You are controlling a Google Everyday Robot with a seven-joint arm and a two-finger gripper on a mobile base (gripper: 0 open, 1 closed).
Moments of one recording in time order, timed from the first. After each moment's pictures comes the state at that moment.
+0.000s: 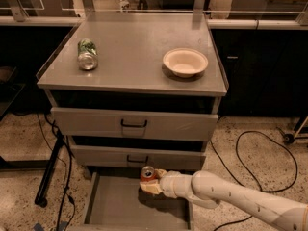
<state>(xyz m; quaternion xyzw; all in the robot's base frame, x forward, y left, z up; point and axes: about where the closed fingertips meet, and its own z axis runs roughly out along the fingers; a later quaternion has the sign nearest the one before) 0.534 0.009 0.405 -0.37 0.78 0.31 0.40</state>
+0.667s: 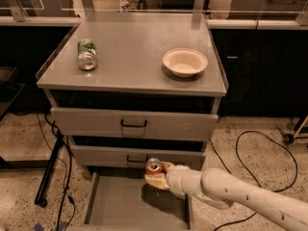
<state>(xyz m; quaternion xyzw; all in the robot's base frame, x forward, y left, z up) 0.525 -0.011 0.482 -0.36 0.78 0.28 0.43</state>
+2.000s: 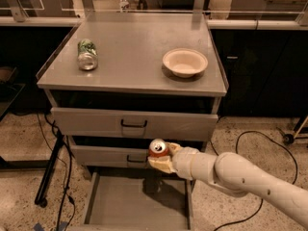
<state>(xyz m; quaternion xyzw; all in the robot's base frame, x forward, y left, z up) 0.531 -0.026 0.600 -0.38 0.75 0.26 0.48</state>
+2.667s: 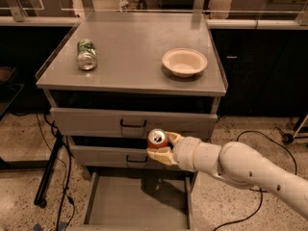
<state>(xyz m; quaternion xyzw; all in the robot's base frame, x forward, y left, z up) 0.529 -0.027 0.663 -0.41 0.72 0.24 0.50</state>
